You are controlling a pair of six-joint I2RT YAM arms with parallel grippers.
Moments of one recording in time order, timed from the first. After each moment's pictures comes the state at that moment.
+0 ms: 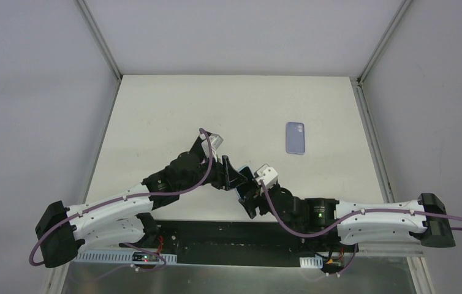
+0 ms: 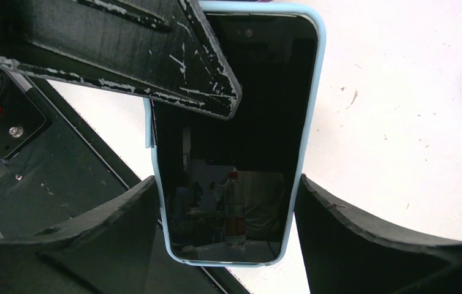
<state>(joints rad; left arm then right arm) -0.97 0.95 0.57 0.11 0.10 -0.75 1.49 0.88 0.54 -0.15 0.61 0.39</state>
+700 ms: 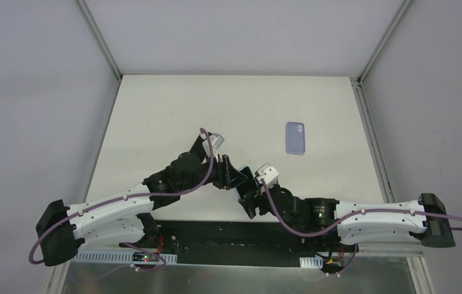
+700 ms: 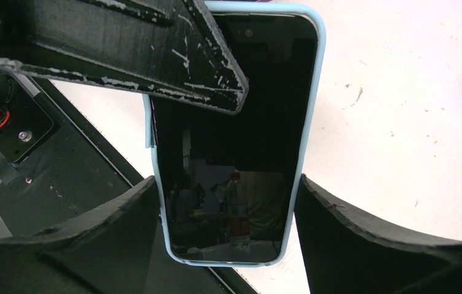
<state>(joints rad) -0.99 0.96 0.58 0.13 0.09 -0.73 1.49 0.87 0.54 -0.15 0.61 0.42</state>
